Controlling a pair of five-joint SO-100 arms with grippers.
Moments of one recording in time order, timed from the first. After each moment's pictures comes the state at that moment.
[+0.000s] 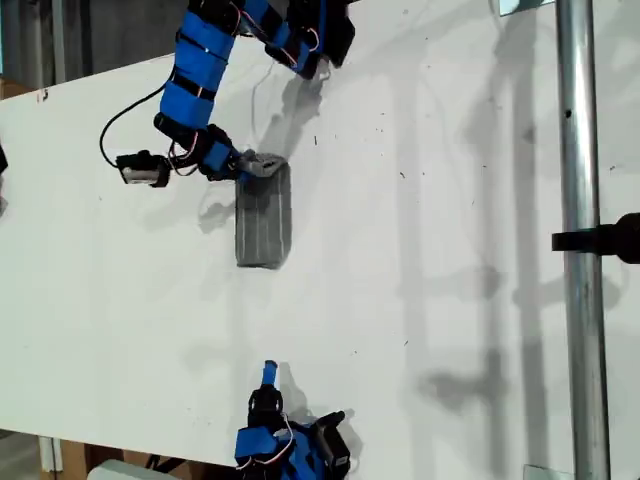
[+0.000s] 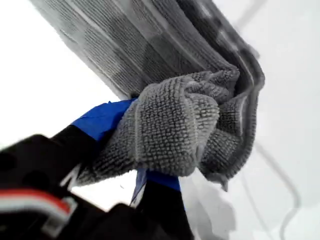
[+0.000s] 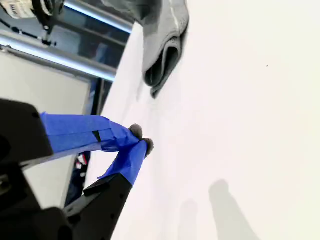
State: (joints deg) arm 0 -28.2 198.7 171.7 67.0 -53.8; arm 1 31.6 94.0 96.4 73.9 41.7
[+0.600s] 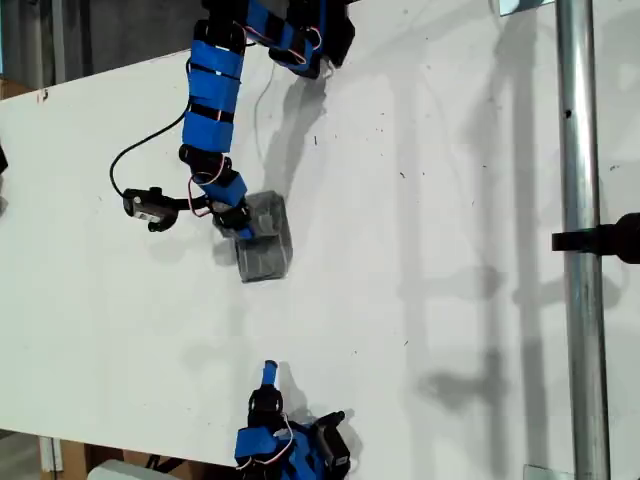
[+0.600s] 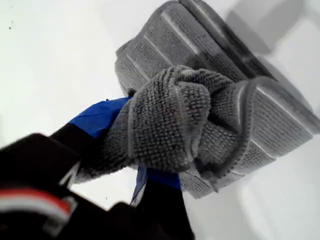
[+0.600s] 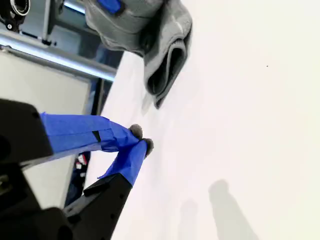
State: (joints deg) arm 0 -28.2 198.7 171.7 67.0 -53.8; arm 1 20.0 84.1 92.5 45.4 44.8
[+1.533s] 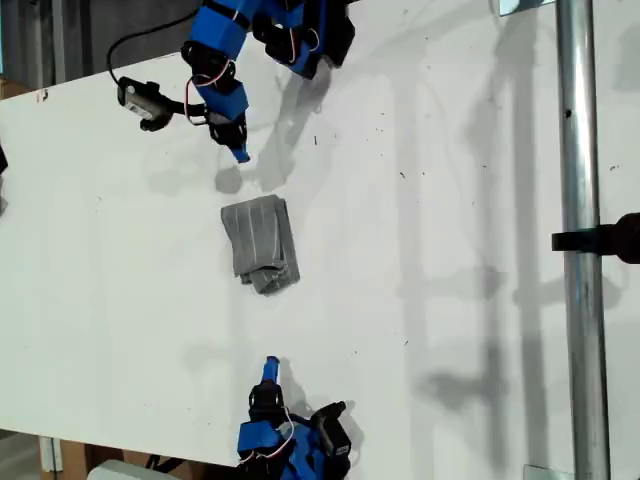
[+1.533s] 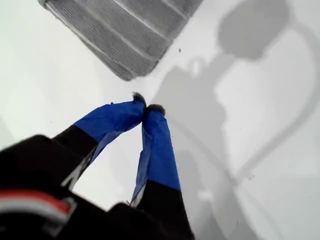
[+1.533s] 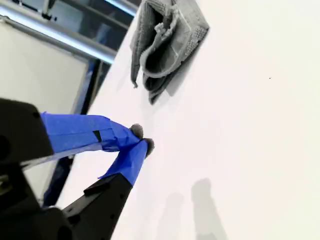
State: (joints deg) arm 0 -28.2 198.7 176.7 61.0 -61.5; arm 1 31.0 145.7 141.5 59.1 49.8
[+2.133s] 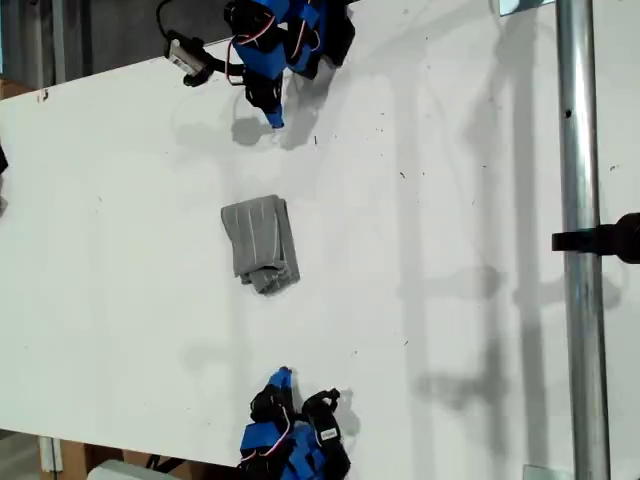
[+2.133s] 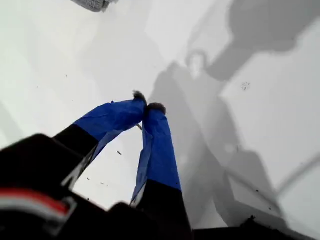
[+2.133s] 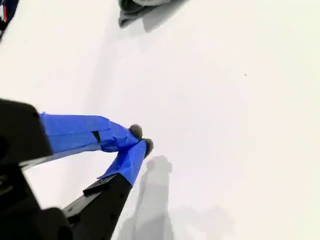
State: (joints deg) arm 0 -28.6 198.8 178.4 73.7 -85.3; arm 1 28.7 188.3 165.9 80.9 61.2
